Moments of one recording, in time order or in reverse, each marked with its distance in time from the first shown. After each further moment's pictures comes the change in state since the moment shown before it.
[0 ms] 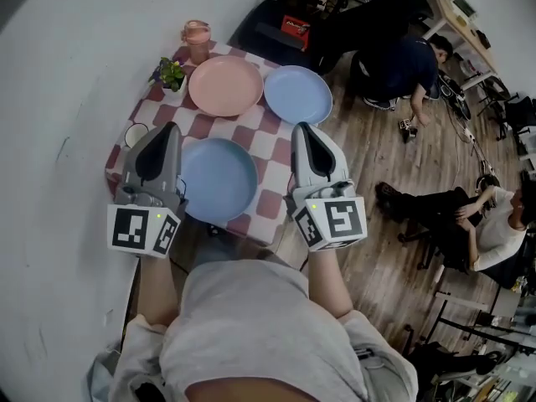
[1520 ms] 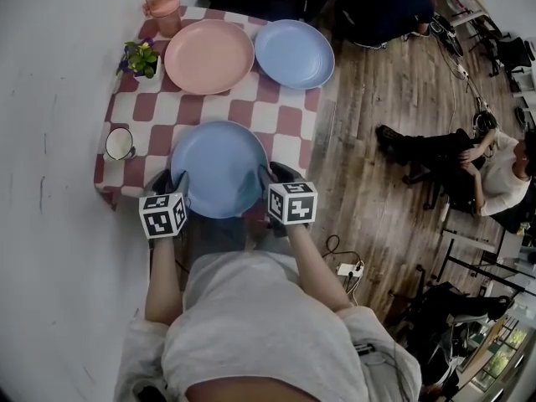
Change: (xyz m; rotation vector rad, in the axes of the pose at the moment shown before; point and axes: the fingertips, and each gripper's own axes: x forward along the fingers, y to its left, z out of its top) left arm -0.060 0.059 -0.352 -0.235 0.957 0.001; right arm -0.042 0.033 -0.342 0.409 0.872 -0.202
